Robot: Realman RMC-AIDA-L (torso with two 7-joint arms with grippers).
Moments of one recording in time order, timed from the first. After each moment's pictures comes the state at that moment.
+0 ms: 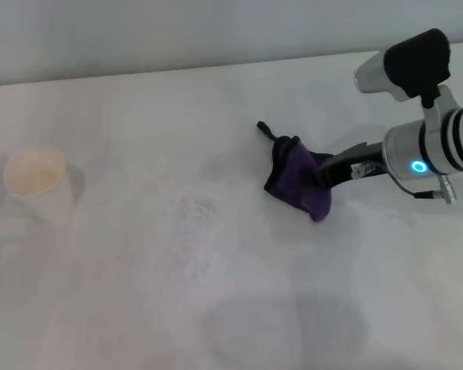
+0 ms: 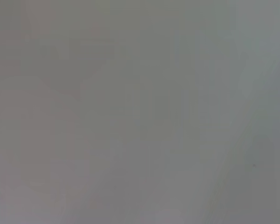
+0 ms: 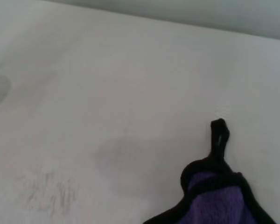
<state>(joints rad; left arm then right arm) -0.36 -2.07 2.82 0.03 -1.35 1.46 -0.69 0.41 2.01 -1.55 -1.07 0.91 0.93 -0.61</state>
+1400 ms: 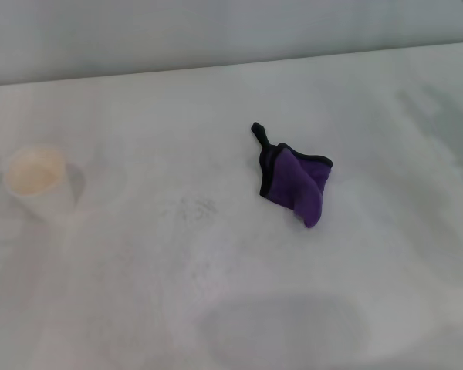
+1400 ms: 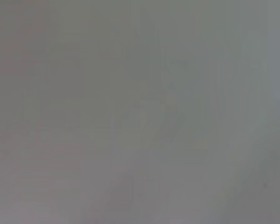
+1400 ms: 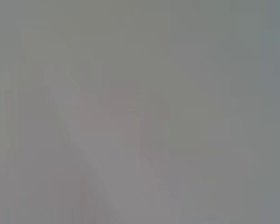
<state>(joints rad) -0.36 -2.07 2.82 0.03 -1.39 1.46 -0.77 0.35 2.01 -0.72 -0.32 2.15 1.39 -1.87</state>
